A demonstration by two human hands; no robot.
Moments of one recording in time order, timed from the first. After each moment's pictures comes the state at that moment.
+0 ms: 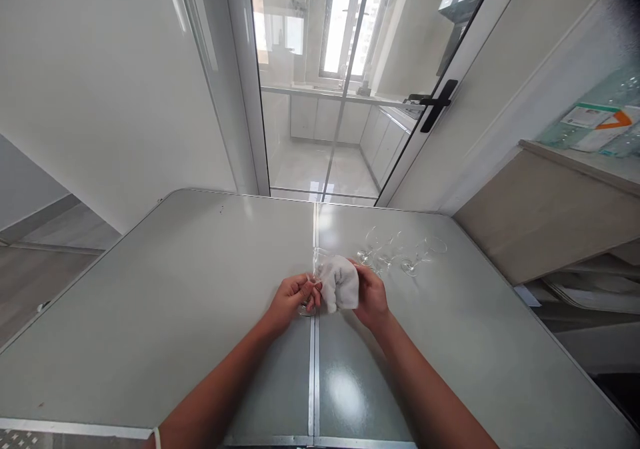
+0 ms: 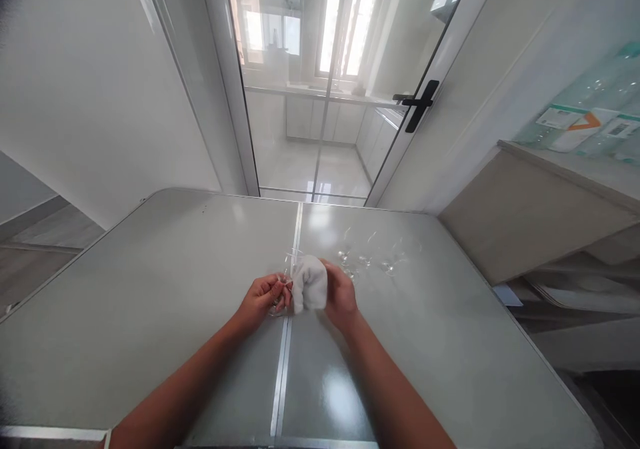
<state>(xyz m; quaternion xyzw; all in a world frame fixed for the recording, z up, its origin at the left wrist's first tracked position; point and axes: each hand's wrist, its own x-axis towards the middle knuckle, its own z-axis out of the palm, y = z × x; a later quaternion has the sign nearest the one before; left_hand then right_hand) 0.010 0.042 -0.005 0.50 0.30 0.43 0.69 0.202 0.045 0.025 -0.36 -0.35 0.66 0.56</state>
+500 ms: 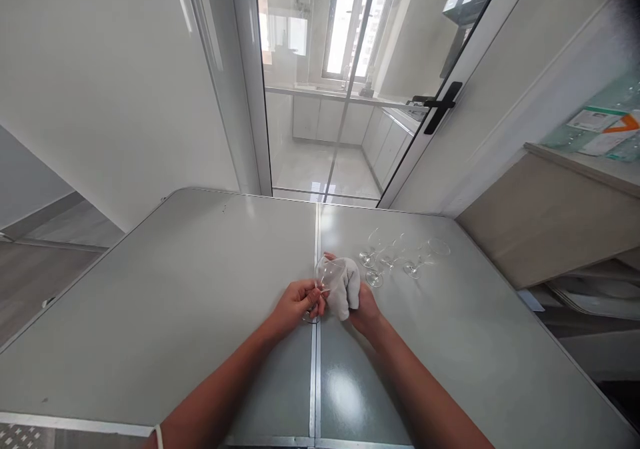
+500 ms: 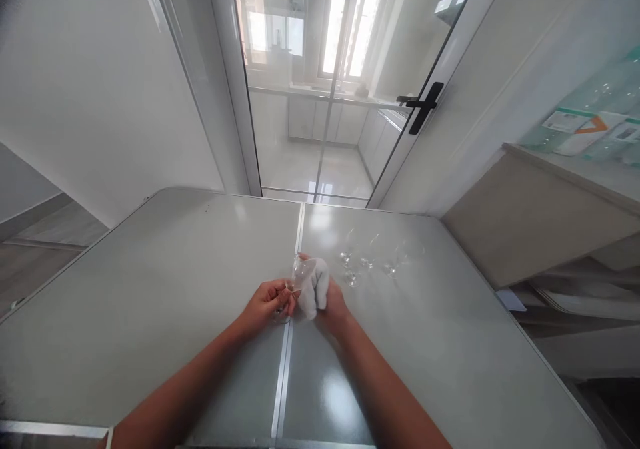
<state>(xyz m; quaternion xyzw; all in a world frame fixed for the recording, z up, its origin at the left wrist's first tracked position) 0.012 0.038 -0.005 0.56 0.29 0.39 0.67 0.187 0.041 0.014 -0.33 -0.32 0.72 0.52</state>
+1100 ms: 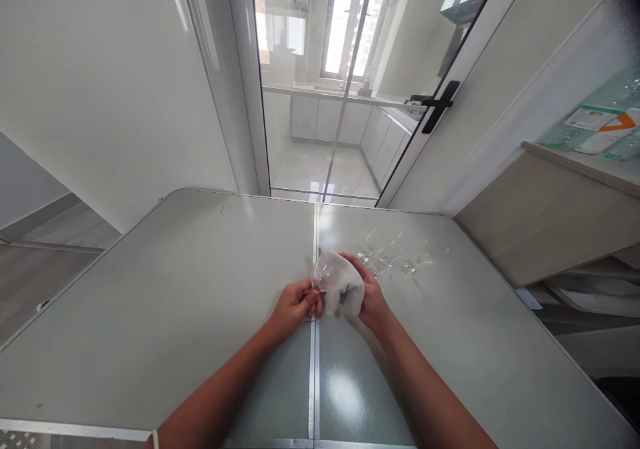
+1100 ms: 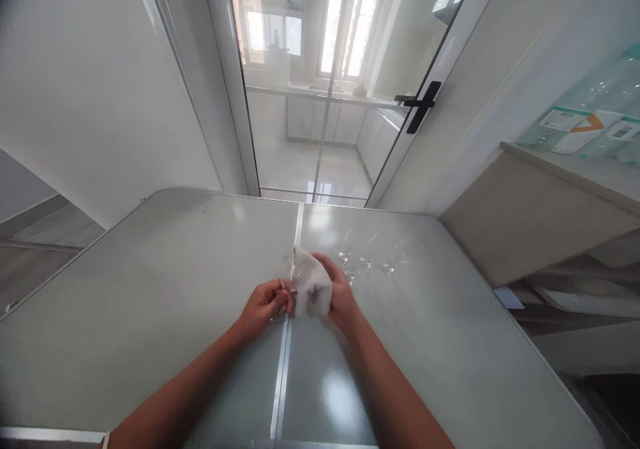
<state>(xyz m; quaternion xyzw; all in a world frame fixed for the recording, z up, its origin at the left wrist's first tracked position) 0.013 0.035 -0.012 0.58 0.31 0.42 0.63 0.206 0.048 0.011 -0.35 -0.37 0.66 0.56</state>
